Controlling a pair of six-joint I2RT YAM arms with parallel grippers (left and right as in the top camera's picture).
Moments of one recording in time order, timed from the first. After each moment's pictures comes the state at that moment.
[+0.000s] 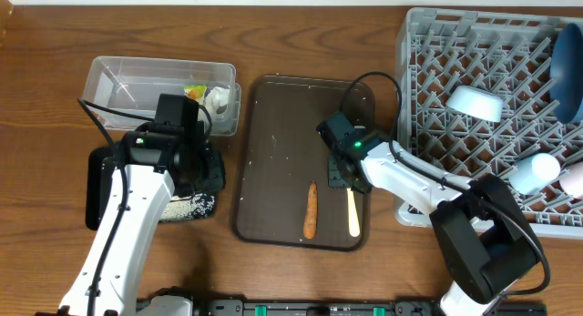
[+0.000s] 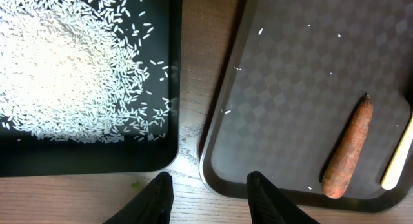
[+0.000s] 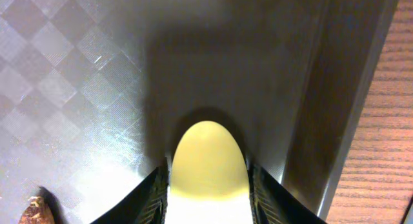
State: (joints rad) left arm -0.11 1.34 1.07 -1.13 0.12 -0.30; right arm 0.61 1.85 1.09 -0.66 0.10 0.61
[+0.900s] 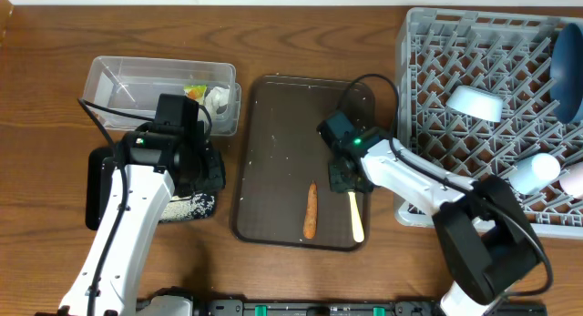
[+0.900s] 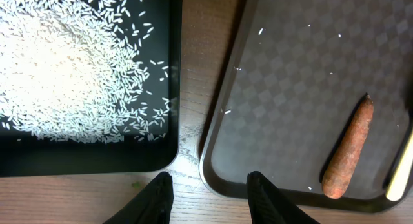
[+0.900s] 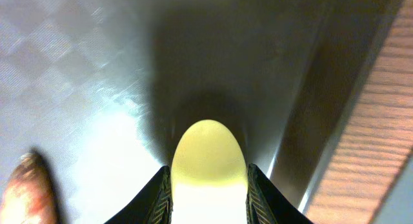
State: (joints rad) left arm -0.11 1.34 1.07 -1.13 0.12 -0.30; right arm 0.61 1.84 1.12 -0.76 0.07 0.54
